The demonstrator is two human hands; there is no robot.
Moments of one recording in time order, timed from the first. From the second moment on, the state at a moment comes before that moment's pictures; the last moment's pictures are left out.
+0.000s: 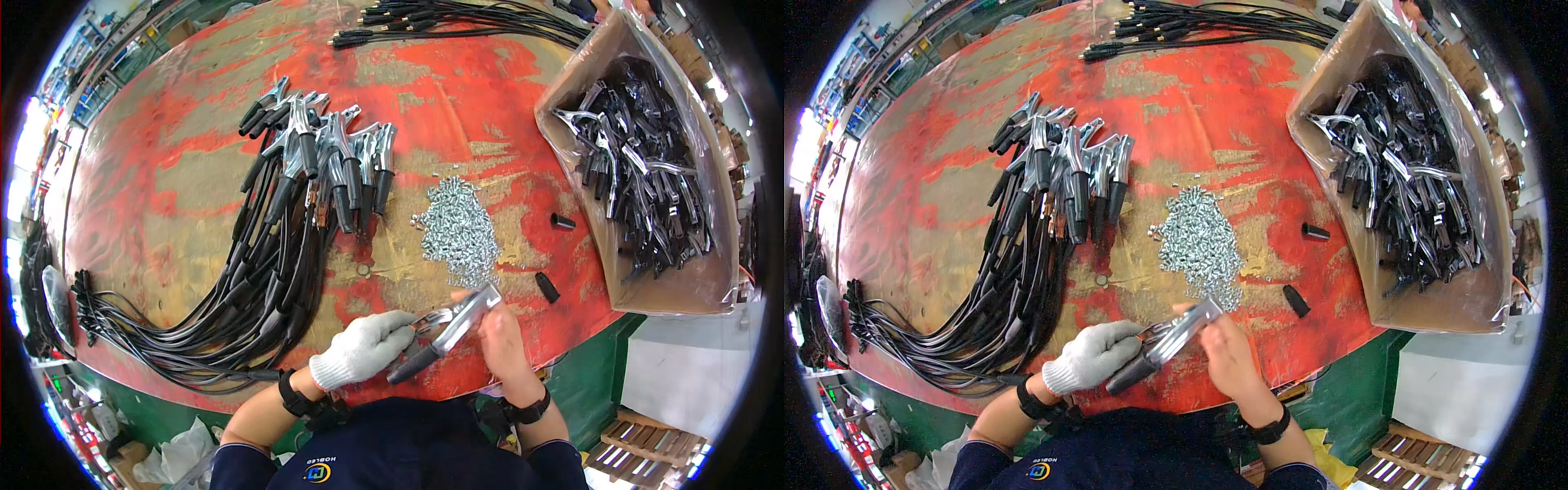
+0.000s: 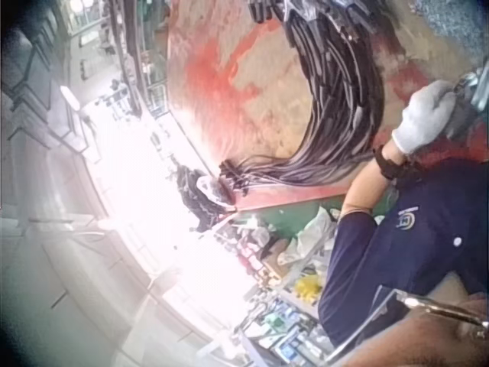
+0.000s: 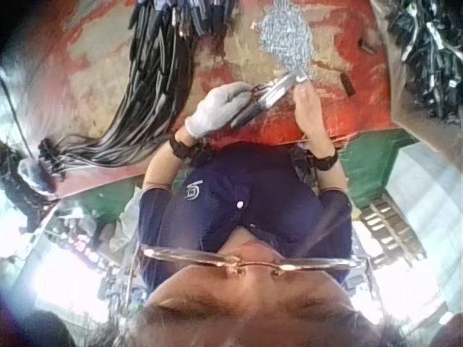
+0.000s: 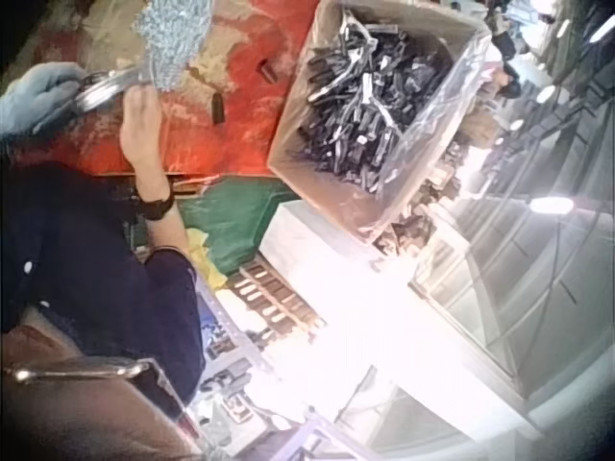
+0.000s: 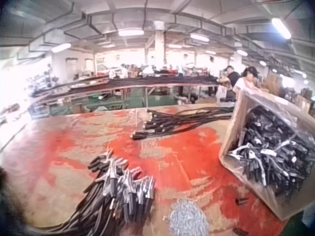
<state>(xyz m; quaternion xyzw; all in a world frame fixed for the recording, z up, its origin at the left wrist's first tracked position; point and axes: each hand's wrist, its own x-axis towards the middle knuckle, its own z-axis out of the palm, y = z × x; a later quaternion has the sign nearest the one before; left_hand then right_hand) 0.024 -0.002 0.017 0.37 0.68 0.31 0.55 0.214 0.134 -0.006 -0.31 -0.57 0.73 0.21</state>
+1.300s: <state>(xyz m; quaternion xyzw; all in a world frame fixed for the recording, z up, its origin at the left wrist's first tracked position) 0.035 -0.018 0.048 0.36 0.69 0.37 0.51 0.188 0.128 -0.024 -0.22 -0.46 0.86 0.06</state>
